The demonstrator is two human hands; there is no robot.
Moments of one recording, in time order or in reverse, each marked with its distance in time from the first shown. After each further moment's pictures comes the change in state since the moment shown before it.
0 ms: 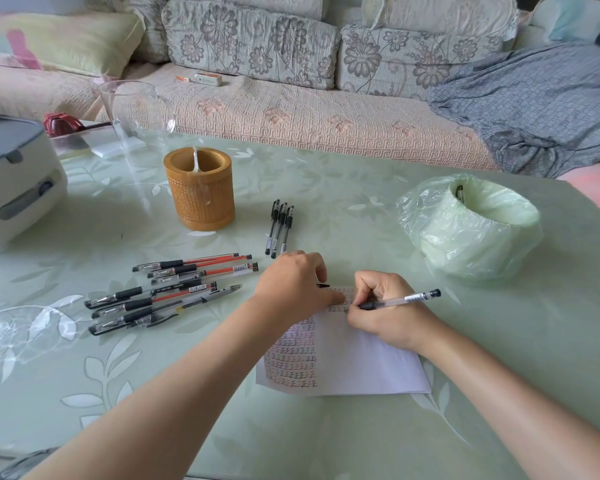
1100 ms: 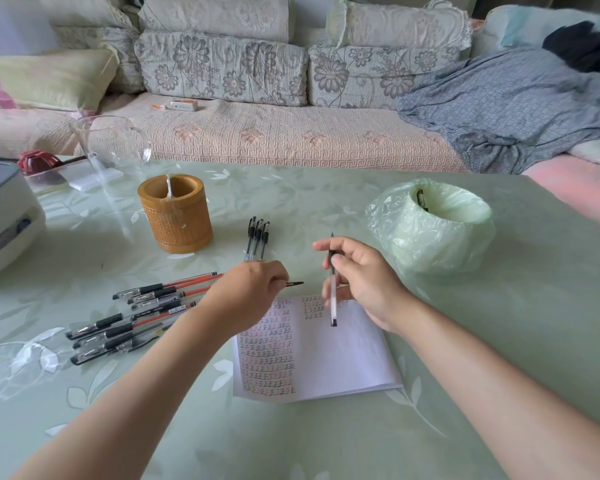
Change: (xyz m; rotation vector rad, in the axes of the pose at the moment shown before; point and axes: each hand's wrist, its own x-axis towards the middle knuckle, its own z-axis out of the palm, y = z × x) left_hand -0.008 -0.012 -0.035 0.107 -0.027 0.119; right_hand 0.014 -0.042 -0.014 0.486 0.108 0.120
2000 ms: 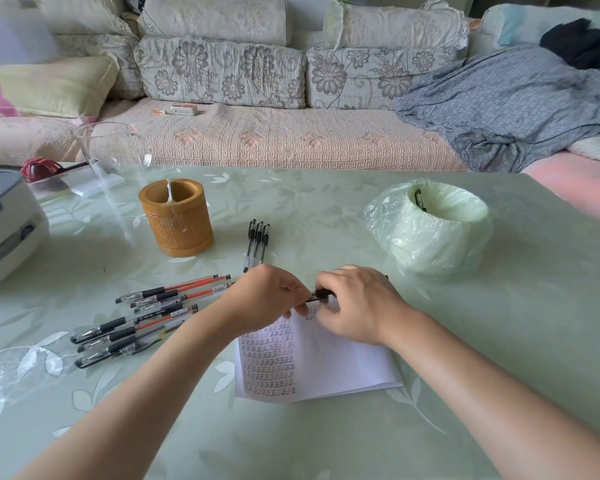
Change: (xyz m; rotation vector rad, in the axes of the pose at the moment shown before) left_hand -0.005 0.027 -0.009 -0.345 -0.206 -0.096; right_hand -0.012 0.006 -0.001 -1.258 -0.104 -0.338
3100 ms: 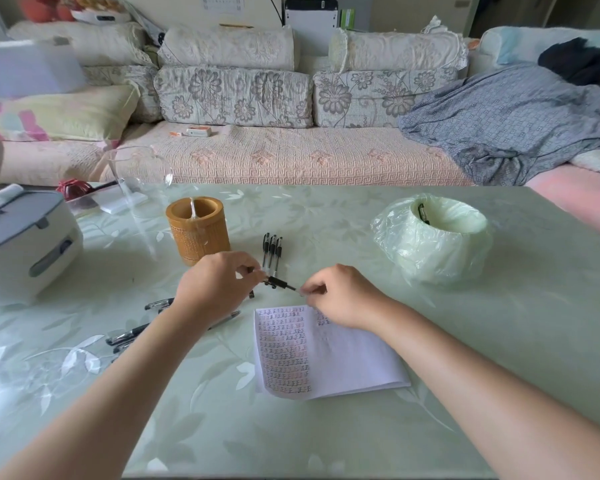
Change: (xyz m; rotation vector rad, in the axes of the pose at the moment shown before) left_hand -0.022 -0.035 -0.054 0.333 0.463 -0.018; right_hand 0.028 -0.029 -0.006 0.369 -0.117 0.225
